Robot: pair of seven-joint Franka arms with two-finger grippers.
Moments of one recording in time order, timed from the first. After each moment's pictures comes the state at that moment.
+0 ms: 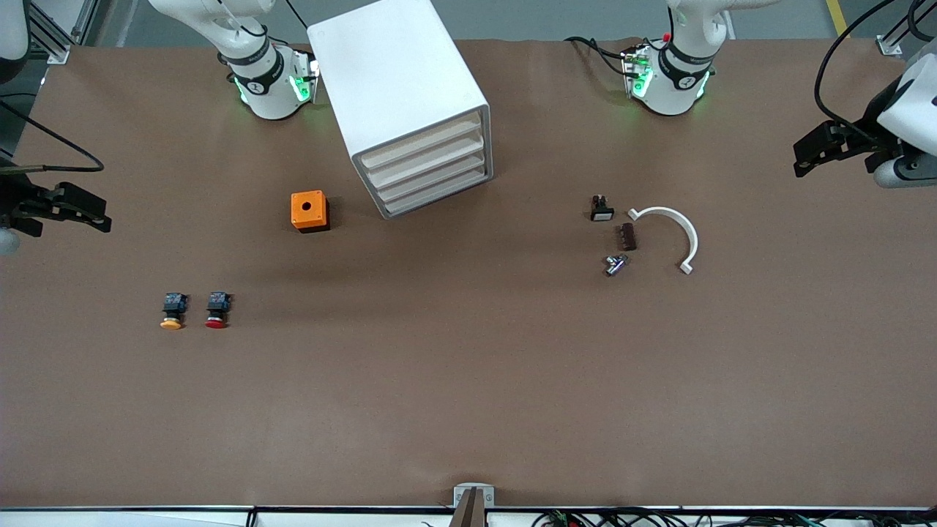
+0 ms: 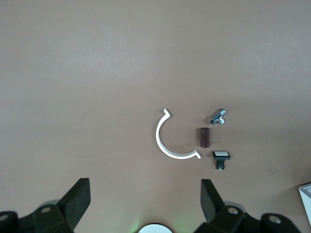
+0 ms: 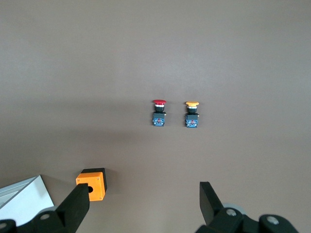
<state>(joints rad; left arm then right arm) 0.06 -0.01 -0.15 -1.54 0.06 1.45 -0.10 0.01 0.14 -0.03 -1.41 -0.03 1.52 -0.10</state>
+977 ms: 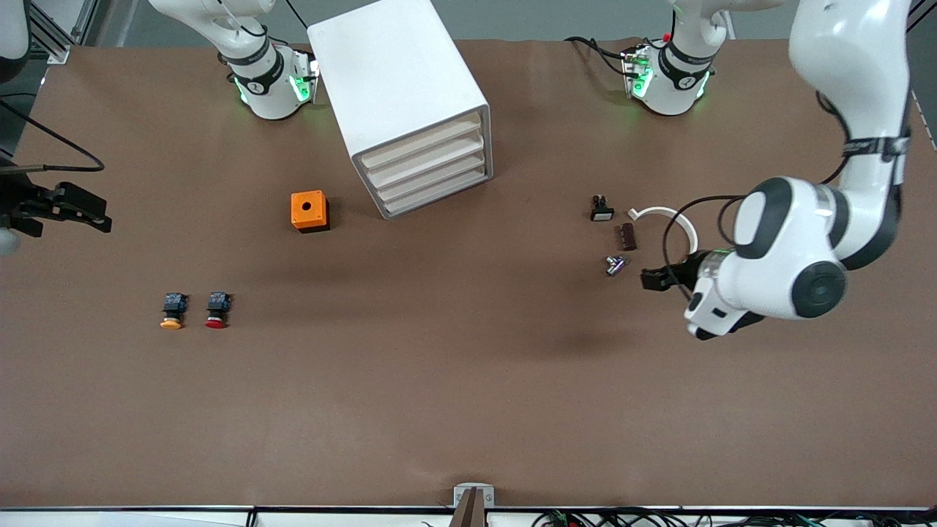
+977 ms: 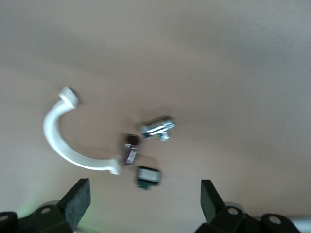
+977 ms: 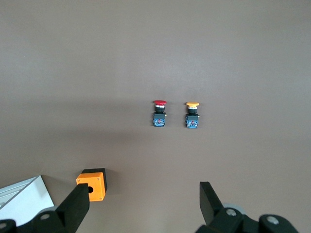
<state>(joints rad) -0.07 0.54 -0.19 -1.53 -0.14 1.68 -0.66 0.01 0.14 -0.03 -1.40 -0.03 1.52 -0.10</state>
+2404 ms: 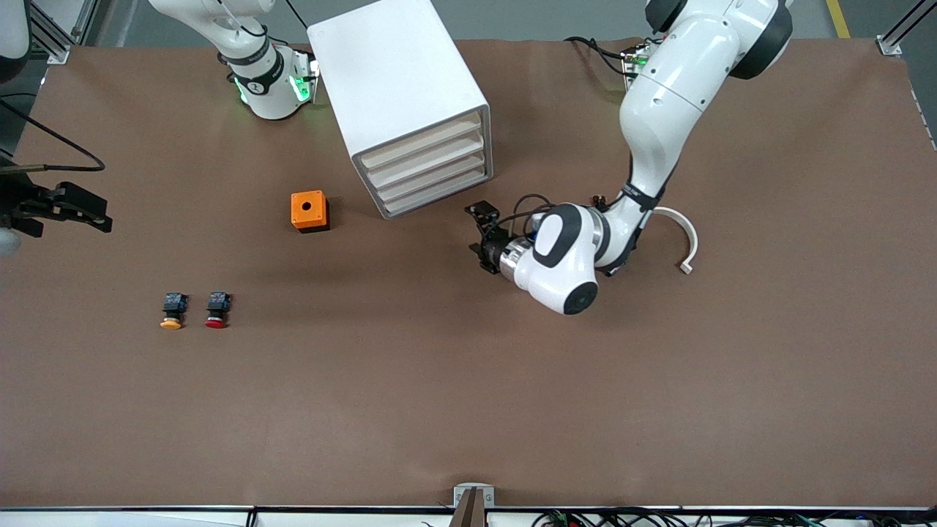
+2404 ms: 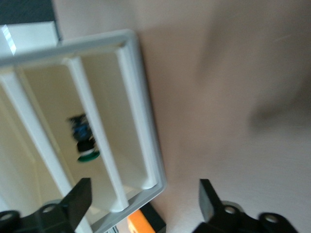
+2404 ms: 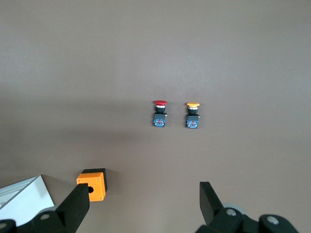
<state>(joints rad) -0.47 0.87 -0.20 -1.42 -0.86 1.83 -2.19 0.01 0.14 -0.03 -1.40 -0.03 1.52 -0.10</state>
